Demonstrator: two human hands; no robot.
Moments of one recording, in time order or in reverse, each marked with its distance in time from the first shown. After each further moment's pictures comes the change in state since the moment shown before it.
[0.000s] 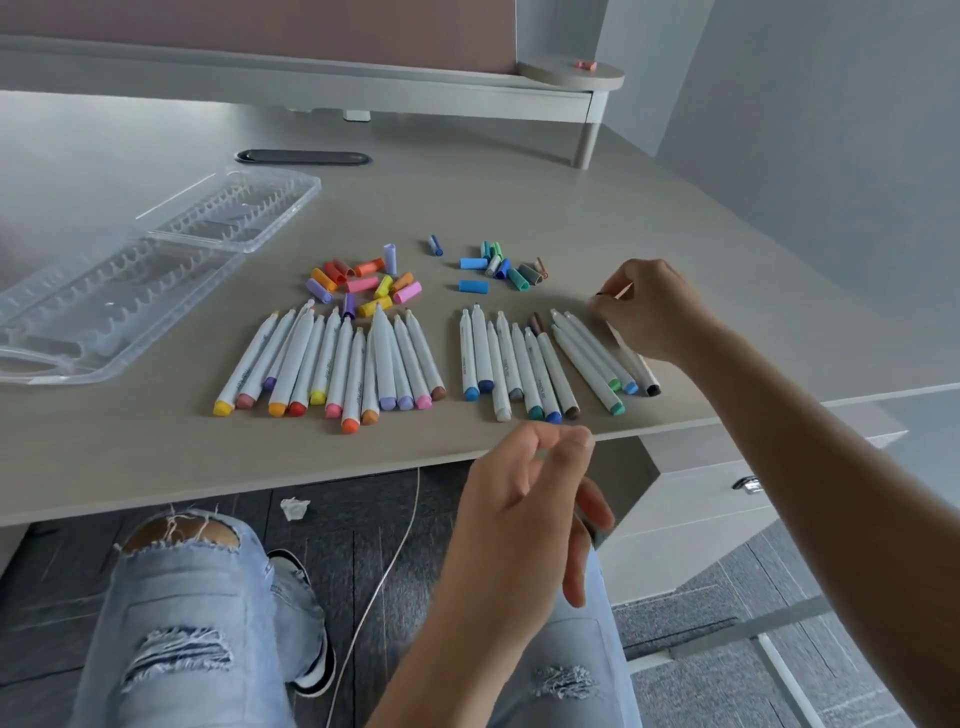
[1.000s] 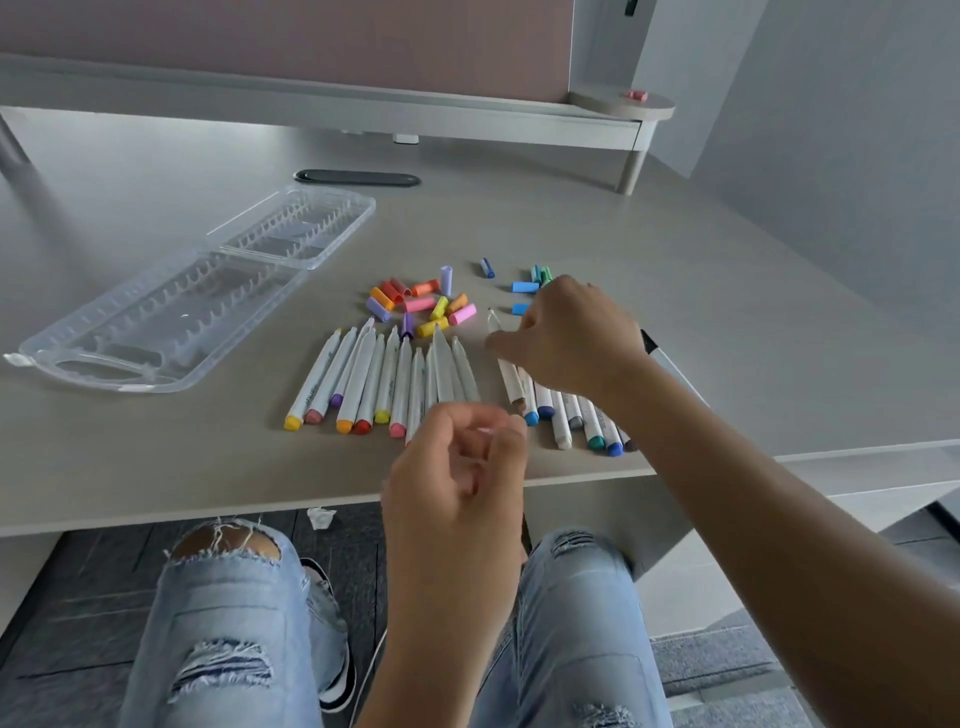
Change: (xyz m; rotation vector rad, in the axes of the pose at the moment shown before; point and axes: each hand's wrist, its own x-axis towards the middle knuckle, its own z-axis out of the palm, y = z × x) left_hand 0.003 0.019 -0.057 0.238 0.419 0.313; right_hand -0.059 -0.139 0.019 -0.107 -0.125 -0.180
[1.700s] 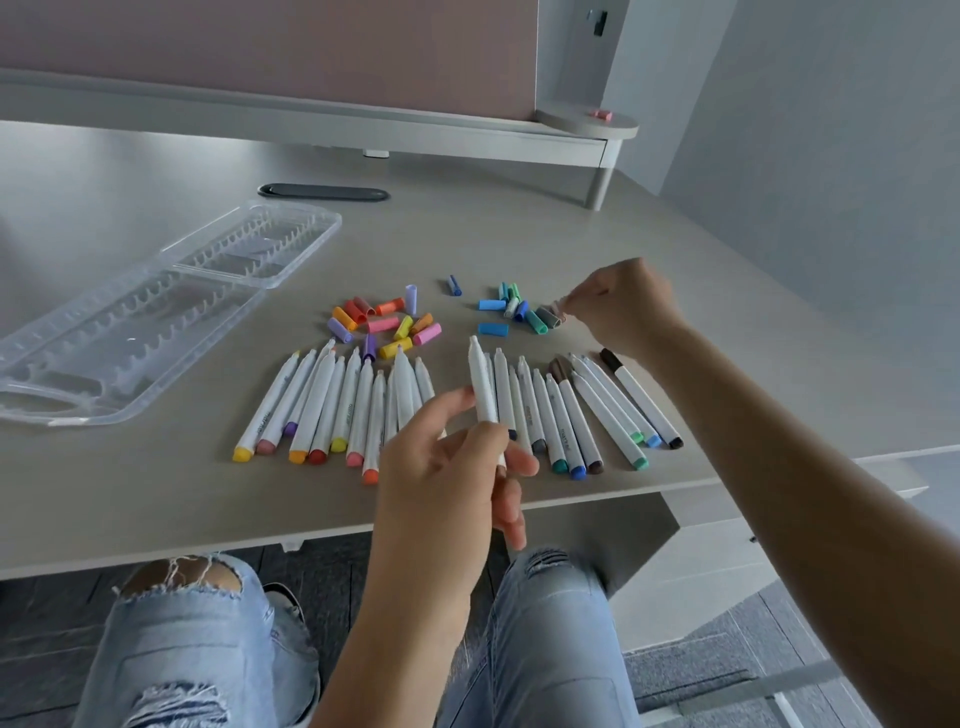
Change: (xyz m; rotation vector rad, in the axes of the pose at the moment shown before) left_hand 0.026 0.015 0.023 -0.288 -0.141 -0.275; right_hand 0.062 0.093 -0.024 0.258 0.159 0.187
